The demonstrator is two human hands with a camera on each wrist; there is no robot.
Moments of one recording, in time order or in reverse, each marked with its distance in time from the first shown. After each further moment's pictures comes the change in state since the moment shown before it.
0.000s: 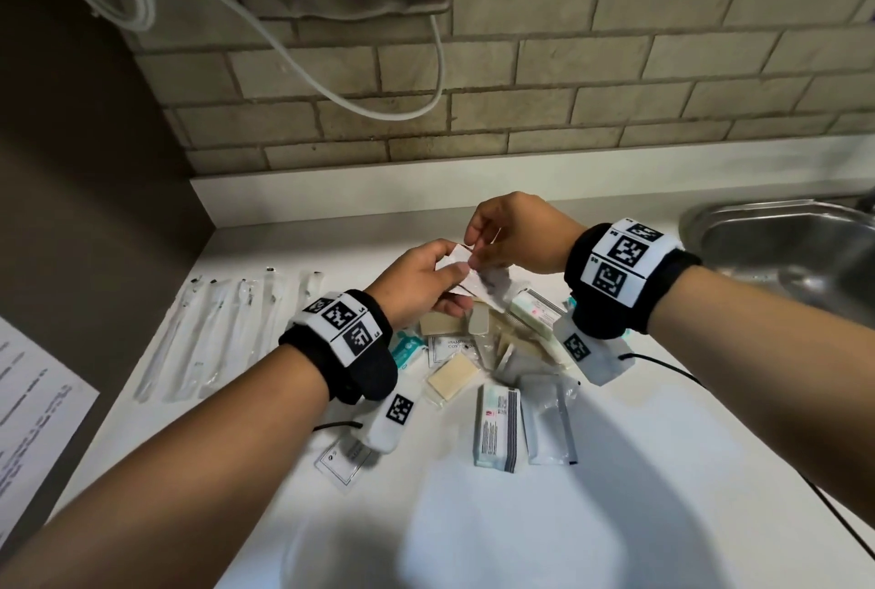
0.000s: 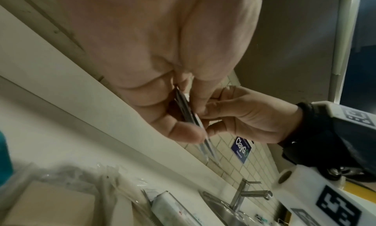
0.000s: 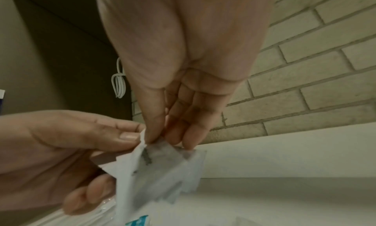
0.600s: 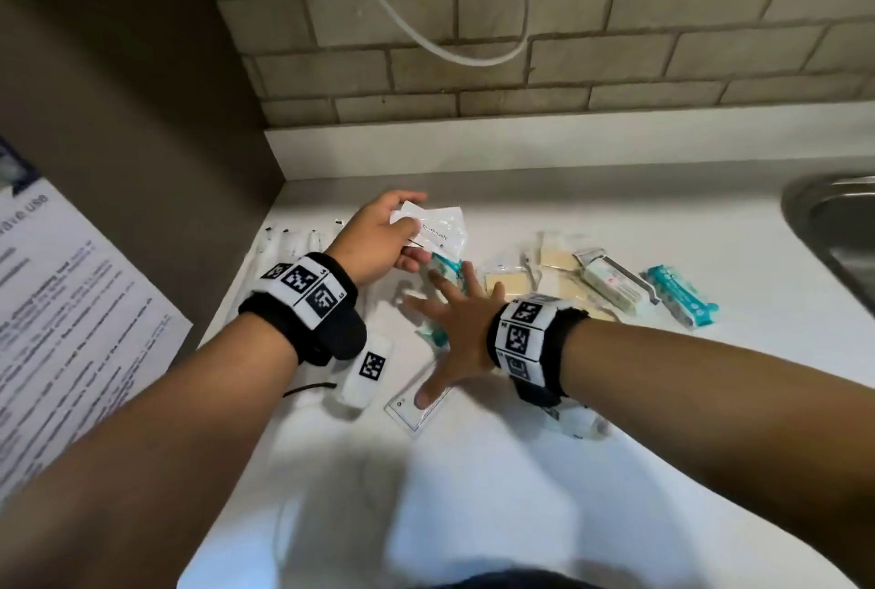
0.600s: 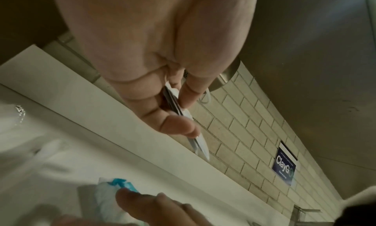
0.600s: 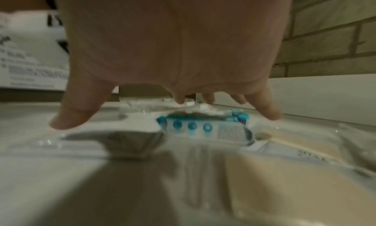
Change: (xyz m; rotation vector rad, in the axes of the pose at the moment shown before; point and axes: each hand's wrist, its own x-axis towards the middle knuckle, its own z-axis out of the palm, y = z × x) left_hand -0.041 -0.019 -0.093 0.074 0.307 -0.012; right_hand -0.014 -0.062 0.156 -0.565 -0.553 -0.026
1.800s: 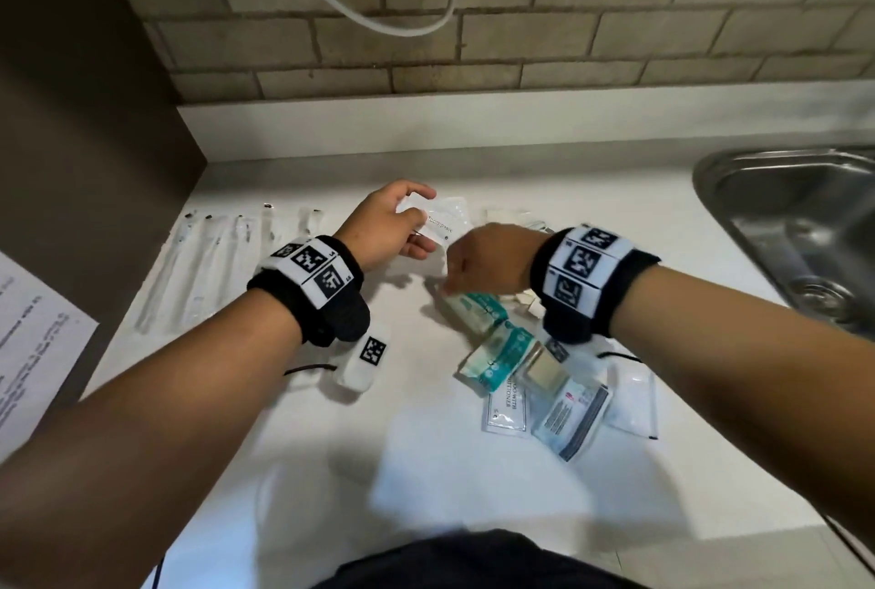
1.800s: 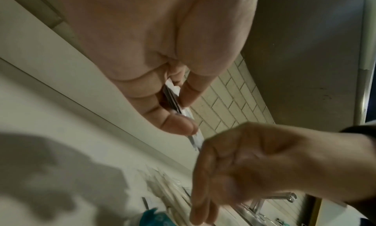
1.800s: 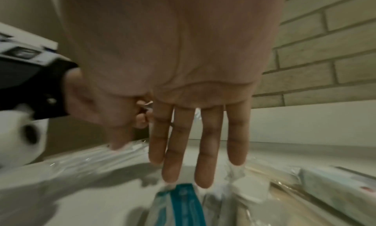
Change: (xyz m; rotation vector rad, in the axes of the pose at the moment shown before) left_hand 0.014 -0.001 0.068 0.015 -0.122 0.023; right_hand -0.051 0.076 -0.037 0.133 0.089 0.086
